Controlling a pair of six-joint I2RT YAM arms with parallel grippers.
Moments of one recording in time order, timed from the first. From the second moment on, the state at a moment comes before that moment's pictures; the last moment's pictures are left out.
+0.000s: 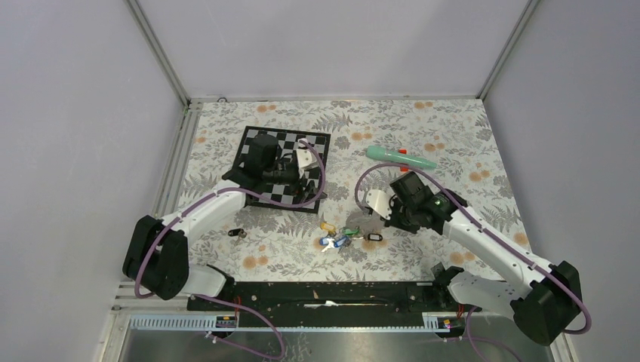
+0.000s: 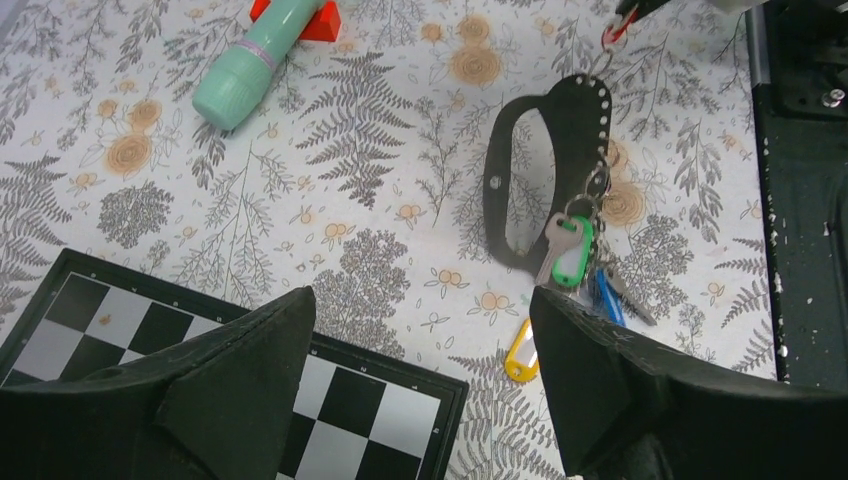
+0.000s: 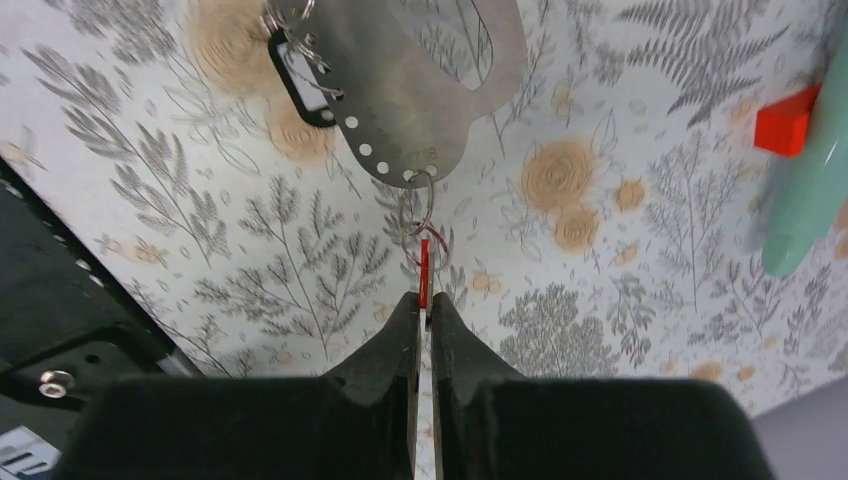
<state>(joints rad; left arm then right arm) -0.48 1.38 0.90 -0.02 0.83 0.44 0.63 1.07 0.84 -0.89 -0.05 -0.68</state>
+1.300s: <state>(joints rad) -0.27 1.27 0.94 -0.46 0.33 0.67 0.54 1.30 0.69 -0.78 0.19 -0.74</state>
